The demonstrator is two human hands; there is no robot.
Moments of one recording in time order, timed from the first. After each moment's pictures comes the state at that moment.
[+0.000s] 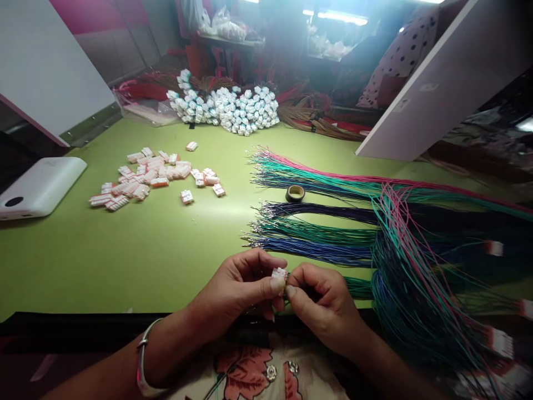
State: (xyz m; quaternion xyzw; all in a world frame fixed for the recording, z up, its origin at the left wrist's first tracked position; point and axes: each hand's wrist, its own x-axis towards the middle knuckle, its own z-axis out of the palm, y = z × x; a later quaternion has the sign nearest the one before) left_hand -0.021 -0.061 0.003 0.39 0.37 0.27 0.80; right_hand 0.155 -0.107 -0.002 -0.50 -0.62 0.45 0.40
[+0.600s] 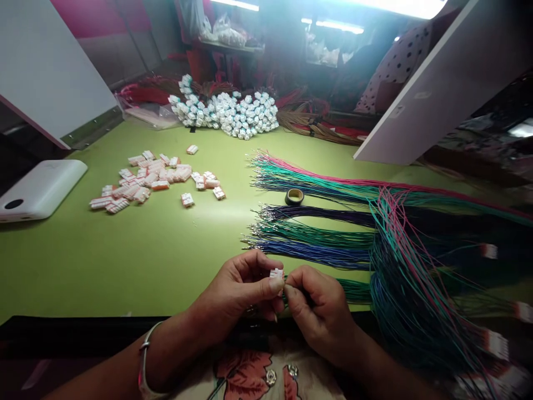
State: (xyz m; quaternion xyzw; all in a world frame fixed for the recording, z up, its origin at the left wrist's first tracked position) left_hand -0.021 -0.061 0.000 0.36 0.37 0.28 0.81; right_hand 0.152 -0.112 -0.010 -0.48 -0.68 0.36 0.42
